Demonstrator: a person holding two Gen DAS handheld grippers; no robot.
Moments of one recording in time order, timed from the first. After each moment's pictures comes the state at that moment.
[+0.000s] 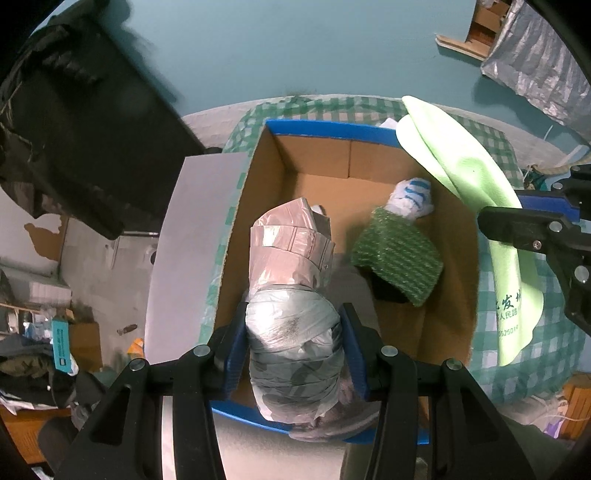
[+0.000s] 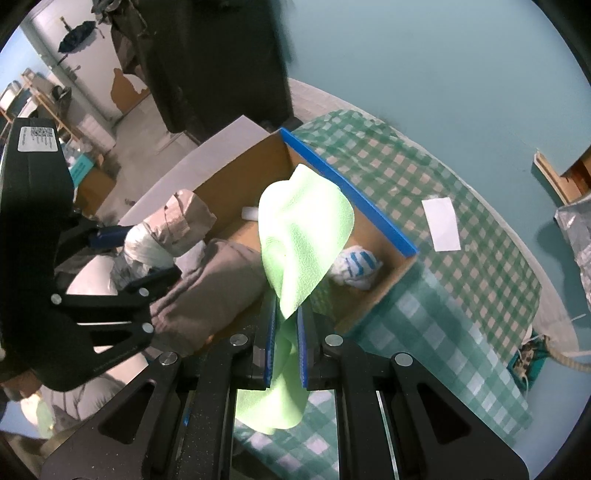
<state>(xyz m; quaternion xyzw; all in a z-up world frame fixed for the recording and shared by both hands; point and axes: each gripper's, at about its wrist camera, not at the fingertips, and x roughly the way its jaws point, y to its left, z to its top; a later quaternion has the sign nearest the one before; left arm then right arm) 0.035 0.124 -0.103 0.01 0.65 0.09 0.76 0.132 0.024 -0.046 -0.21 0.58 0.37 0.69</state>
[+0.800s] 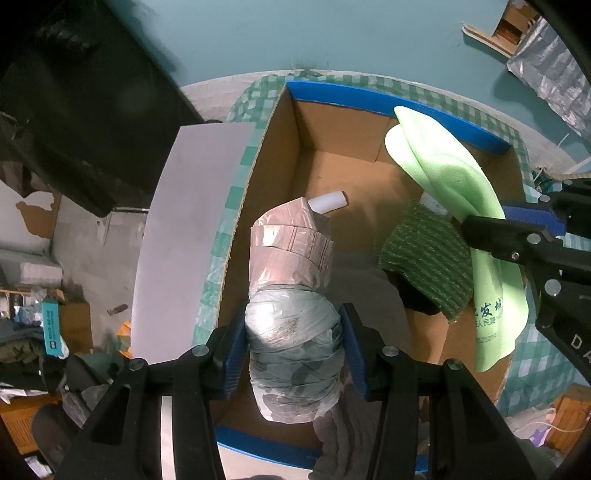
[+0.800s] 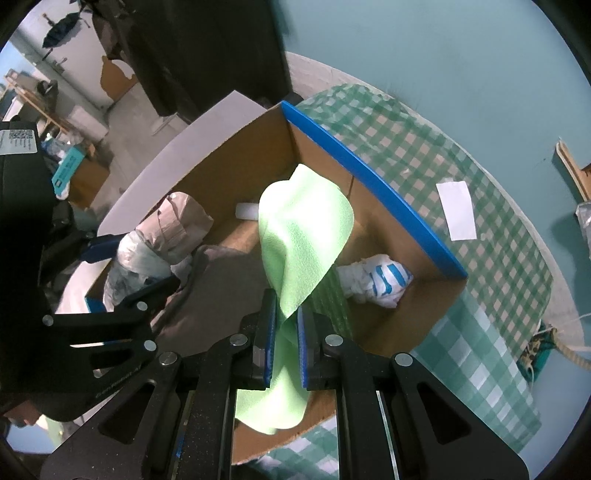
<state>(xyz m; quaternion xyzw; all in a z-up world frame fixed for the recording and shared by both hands) 0.050 0.153 -0.142 -0.03 0.68 0.10 0.72 0.154 0.059 -0.097 -0.21 0.62 0.35 0.66</state>
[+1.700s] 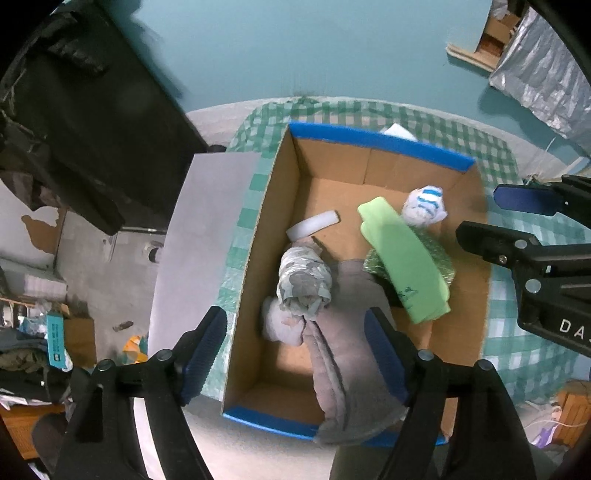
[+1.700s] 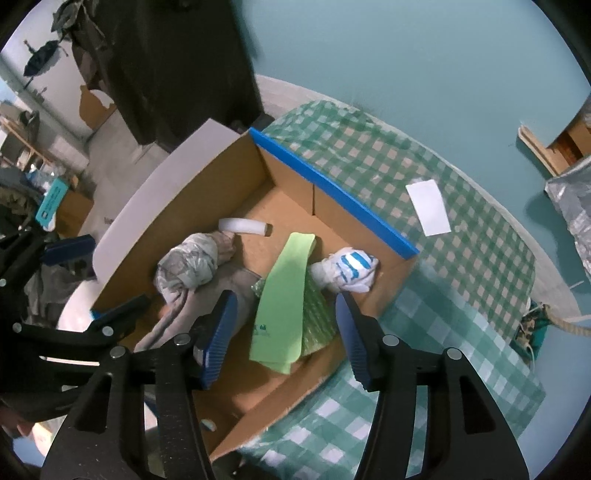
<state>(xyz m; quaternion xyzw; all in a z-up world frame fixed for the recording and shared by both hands) 0.035 0.148 -0.092 -0.02 0.65 0.09 0.76 0.147 0.030 -0.059 -0.19 0.60 0.31 0.71</state>
